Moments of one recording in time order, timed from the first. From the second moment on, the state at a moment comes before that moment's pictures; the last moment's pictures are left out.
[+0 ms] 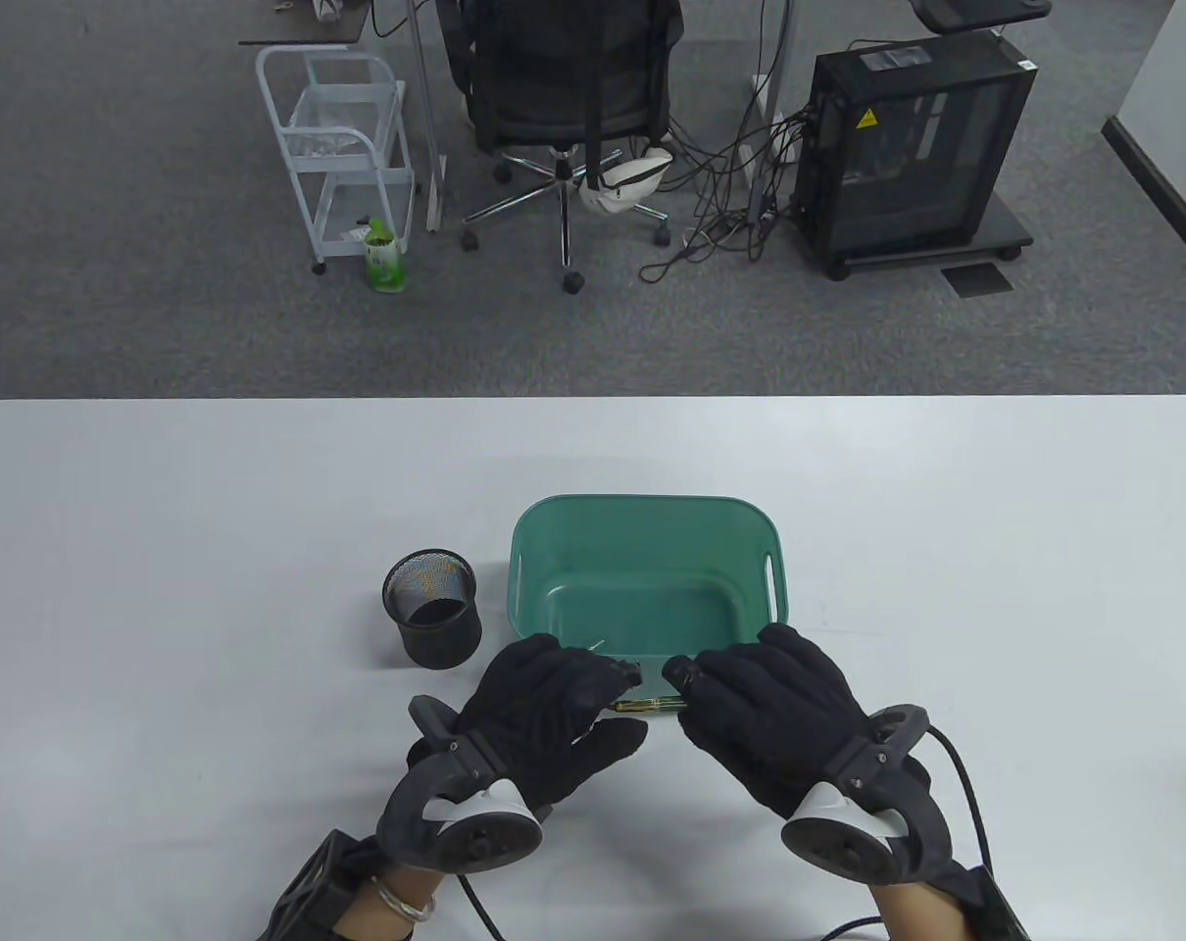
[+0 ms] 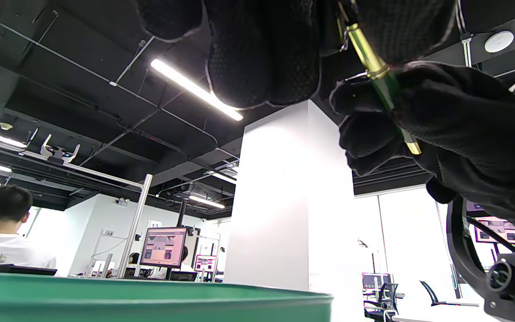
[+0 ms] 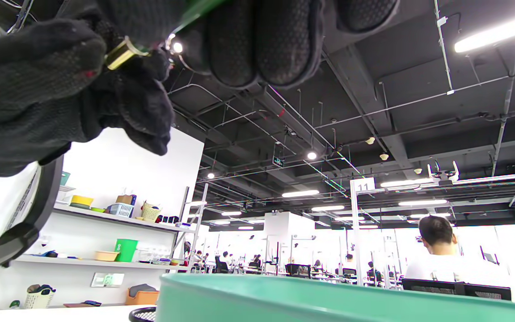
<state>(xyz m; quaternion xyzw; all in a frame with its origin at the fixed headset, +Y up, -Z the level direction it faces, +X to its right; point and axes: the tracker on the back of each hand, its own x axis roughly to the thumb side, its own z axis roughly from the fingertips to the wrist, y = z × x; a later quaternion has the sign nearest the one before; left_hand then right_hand) -0.110 -0.617 -0.228 0.31 -0.39 0.16 0.85 0.134 -0.615 -0.220 0.31 -0.36 0.87 0.13</state>
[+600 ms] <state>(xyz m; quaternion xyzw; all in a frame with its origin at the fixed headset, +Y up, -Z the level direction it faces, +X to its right) -0.110 -0.618 -0.229 0.30 -0.39 0.16 0.85 0.134 -0.615 -0.221 0.31 -0.35 0.87 0.13</state>
